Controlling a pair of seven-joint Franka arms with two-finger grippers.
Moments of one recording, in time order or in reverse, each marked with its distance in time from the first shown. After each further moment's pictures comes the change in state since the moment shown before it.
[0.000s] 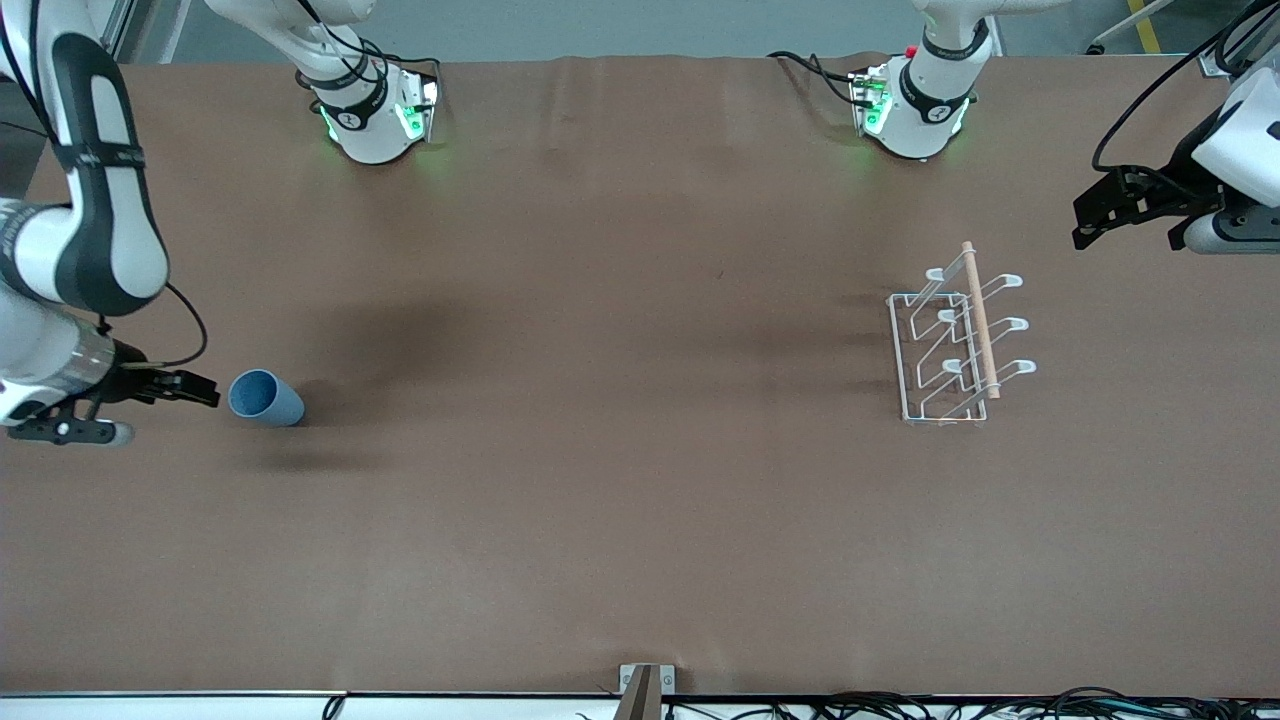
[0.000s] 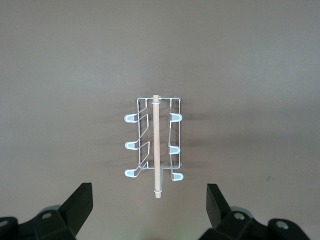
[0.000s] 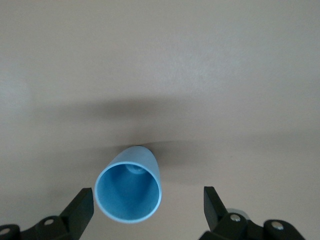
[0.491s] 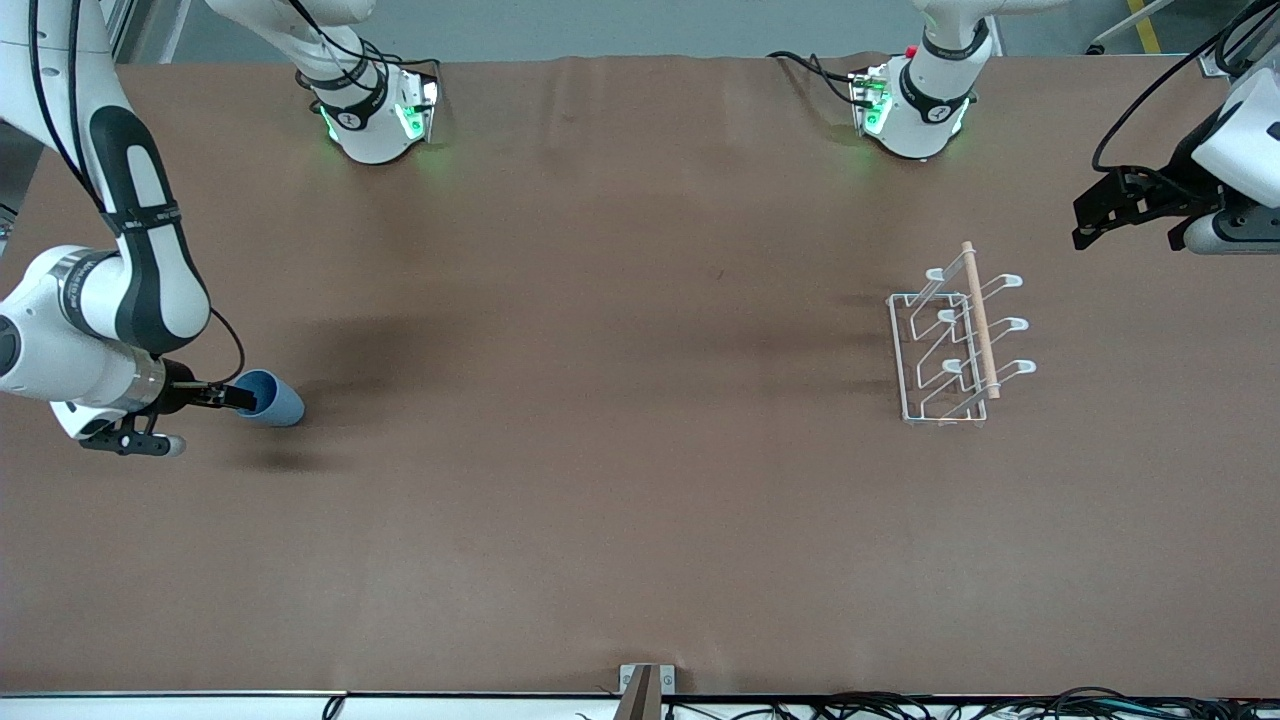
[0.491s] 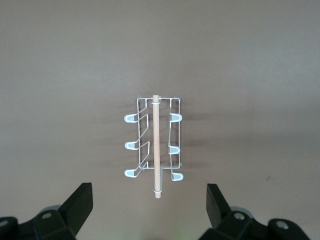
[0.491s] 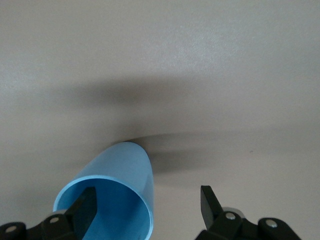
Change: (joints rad) left arm 0.000 0.000 0.000 0.001 -0.001 0.000 0.000; right arm -0.018 0.093 0.000 -0.032 0.038 0.047 0.000
